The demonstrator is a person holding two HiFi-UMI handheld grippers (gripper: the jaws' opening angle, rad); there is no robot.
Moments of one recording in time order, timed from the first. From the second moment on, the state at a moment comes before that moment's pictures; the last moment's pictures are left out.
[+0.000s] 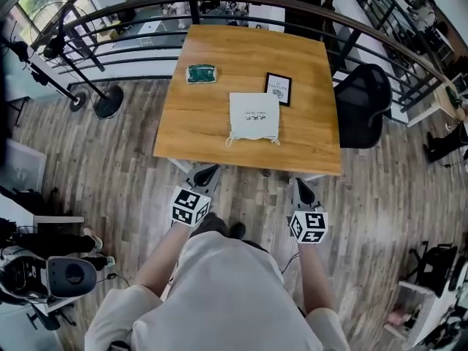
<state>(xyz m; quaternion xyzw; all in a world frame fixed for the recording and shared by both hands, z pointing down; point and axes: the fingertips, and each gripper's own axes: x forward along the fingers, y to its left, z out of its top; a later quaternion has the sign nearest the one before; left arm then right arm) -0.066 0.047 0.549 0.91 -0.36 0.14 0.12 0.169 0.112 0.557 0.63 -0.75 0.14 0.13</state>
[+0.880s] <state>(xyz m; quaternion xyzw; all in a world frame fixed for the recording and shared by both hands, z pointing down) -0.063 -0.085 0.598 0.92 -0.31 0.18 0.17 0.171 -0.002 0.594 0.67 -0.70 0.18 0.16</state>
